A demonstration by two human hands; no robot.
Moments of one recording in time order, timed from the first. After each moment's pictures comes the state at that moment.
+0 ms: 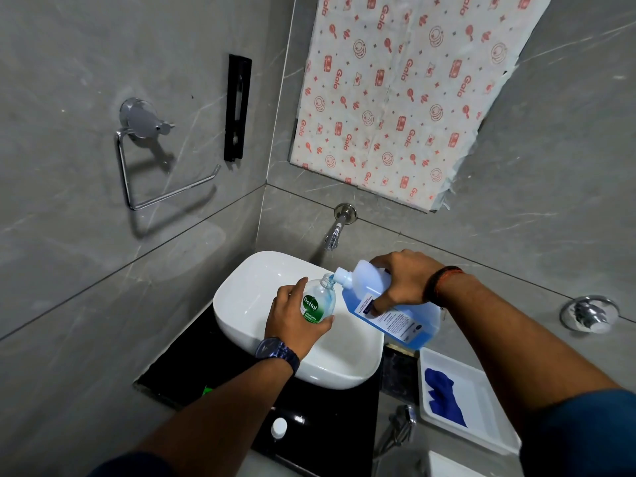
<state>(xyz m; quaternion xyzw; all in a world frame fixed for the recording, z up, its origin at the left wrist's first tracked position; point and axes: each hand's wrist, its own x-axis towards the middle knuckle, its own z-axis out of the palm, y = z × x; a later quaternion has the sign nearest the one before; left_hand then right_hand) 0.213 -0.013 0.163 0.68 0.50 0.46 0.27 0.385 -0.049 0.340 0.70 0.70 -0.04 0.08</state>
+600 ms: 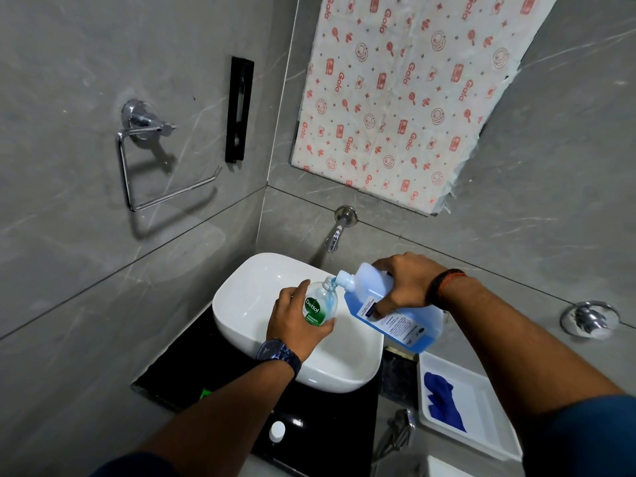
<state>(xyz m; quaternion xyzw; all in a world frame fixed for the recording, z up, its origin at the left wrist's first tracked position) 0.216 -0.012 0.165 0.69 0.51 0.45 0.27 0.390 -0.048 0.341 0.71 0.70 -0.03 0.08</state>
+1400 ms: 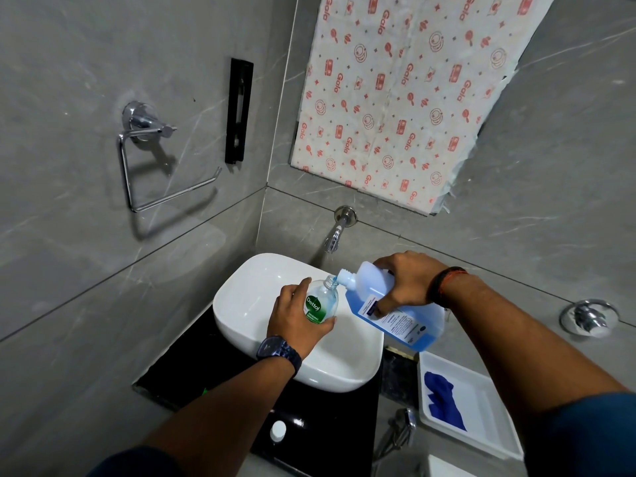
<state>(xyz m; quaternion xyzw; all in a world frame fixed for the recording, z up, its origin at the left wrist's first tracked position) 0.215 -0.013 0.172 0.69 0.50 0.45 0.26 0.388 -0.052 0.347 0.71 0.70 -0.04 0.08</state>
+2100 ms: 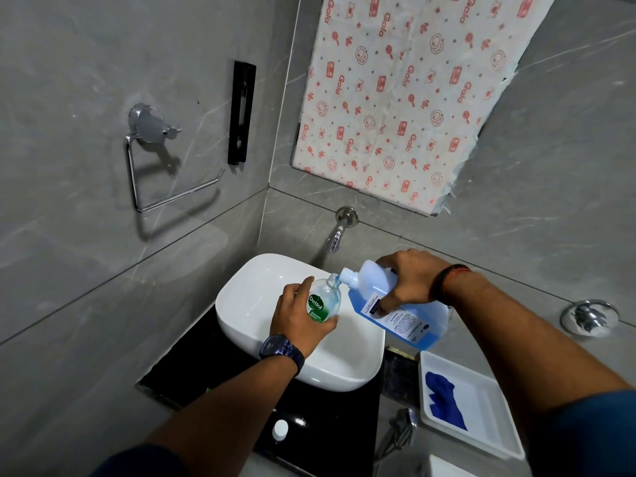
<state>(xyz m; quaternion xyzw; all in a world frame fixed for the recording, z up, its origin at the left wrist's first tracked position) 0.214 -0.014 0.174 0.69 0.50 0.45 0.26 0.385 -0.054 0.353 0.71 0.70 -0.04 0.09</state>
